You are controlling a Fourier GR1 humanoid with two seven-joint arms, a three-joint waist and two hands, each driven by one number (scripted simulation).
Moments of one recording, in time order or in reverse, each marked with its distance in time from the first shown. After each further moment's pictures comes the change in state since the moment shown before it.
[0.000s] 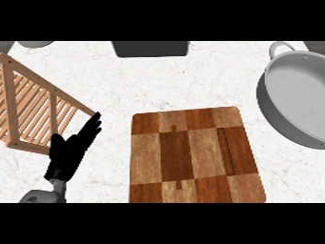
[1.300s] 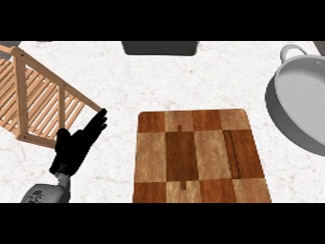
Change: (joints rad) left arm -0.041 -0.029 0.014 0.011 -0.032 -0.048 0.021; right arm -0.078 -0.453 -0.090 -0.370 0.344 -0.157 0.732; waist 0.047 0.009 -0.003
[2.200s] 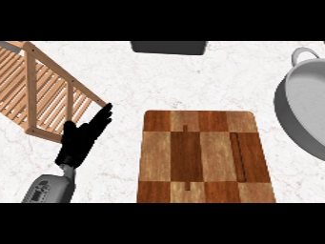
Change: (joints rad) left arm -0.065 -0.016 0.008 0.045 -0.011 -0.028 0.000; right arm -0.666 -0.075 0.455 0.475 0.432 0.293 0.402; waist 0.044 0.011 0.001
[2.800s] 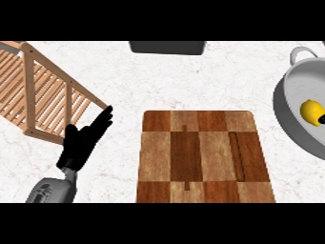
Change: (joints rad) left arm 0.023 -0.014 -0.004 -0.006 -0.017 0.011 -0.011; right arm -0.327 0.245 0.060 0.461 0.028 0.286 0.110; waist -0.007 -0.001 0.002
